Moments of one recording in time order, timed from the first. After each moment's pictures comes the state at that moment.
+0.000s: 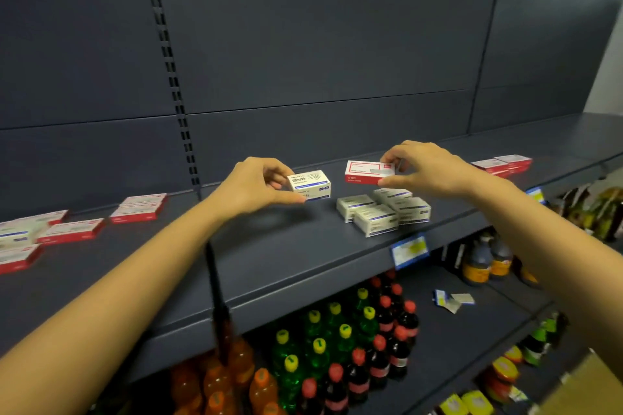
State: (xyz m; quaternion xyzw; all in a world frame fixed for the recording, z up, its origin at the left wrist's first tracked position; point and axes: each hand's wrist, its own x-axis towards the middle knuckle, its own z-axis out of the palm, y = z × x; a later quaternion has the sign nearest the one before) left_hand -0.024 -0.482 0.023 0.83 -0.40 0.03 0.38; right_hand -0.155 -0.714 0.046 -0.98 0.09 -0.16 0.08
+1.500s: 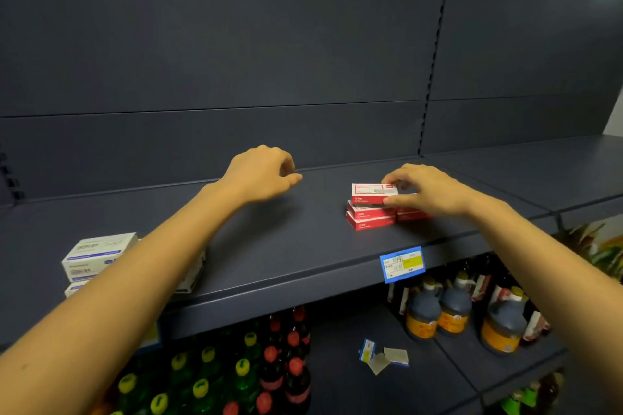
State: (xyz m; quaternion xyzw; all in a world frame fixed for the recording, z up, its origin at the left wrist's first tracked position) left_hand -0.049 -0.834 0.037 0.92 -0.34 0.18 0.11; right_hand -0.147 -1.084 0.018 -0.99 0.02 -0.10 0.11
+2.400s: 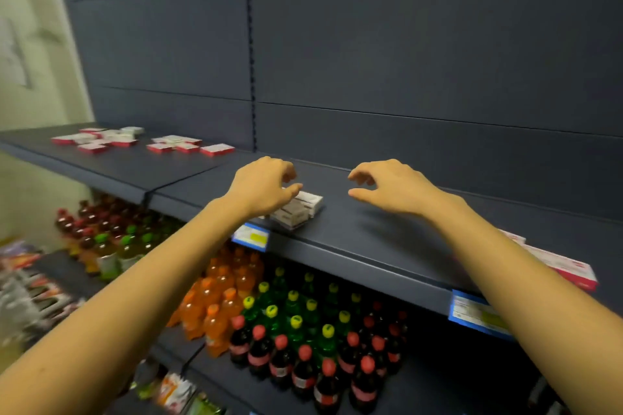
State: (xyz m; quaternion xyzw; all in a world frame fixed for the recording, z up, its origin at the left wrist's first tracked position) left_hand -0.171 -0.746 0.021 0.97 0.03 0.23 0.07; right_hand -0.104 -0.950 0.041 -0.92 -0.35 -0.11 0.12
